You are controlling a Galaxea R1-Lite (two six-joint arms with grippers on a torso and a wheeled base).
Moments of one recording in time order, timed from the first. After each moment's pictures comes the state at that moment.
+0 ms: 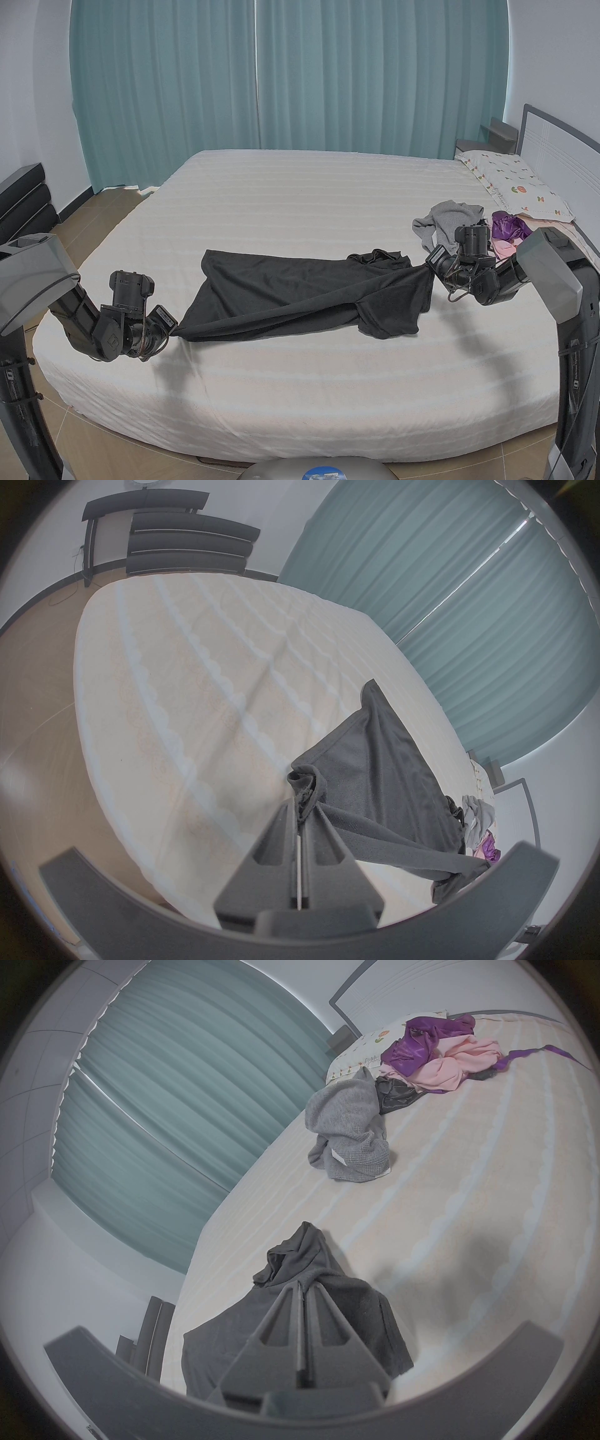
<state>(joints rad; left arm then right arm) -0.09 2.14 -0.77 -0.60 0.10 -0.92 0.10 2.49 -1.47 -0.57 0.02 0.85</state>
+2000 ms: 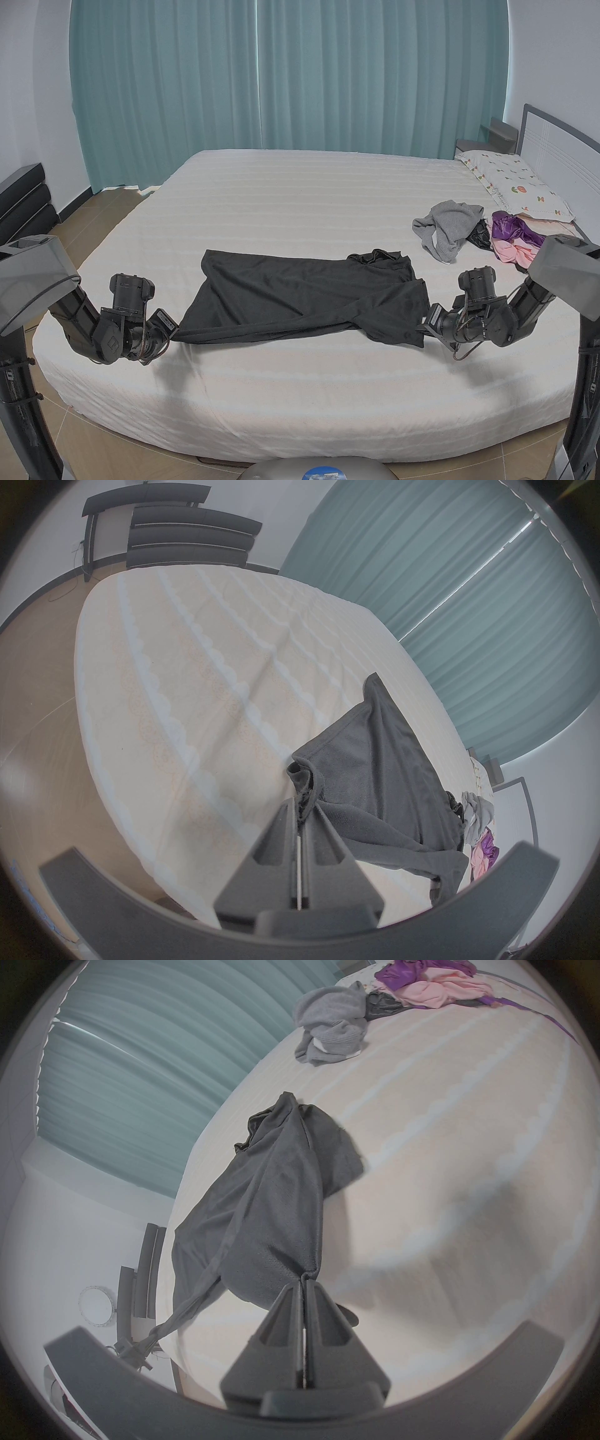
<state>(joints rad) -0.10 2.14 -0.75 -0.60 0.08 -0.93 0.16 2.30 -0.93 -0.60 0.25 0.76</state>
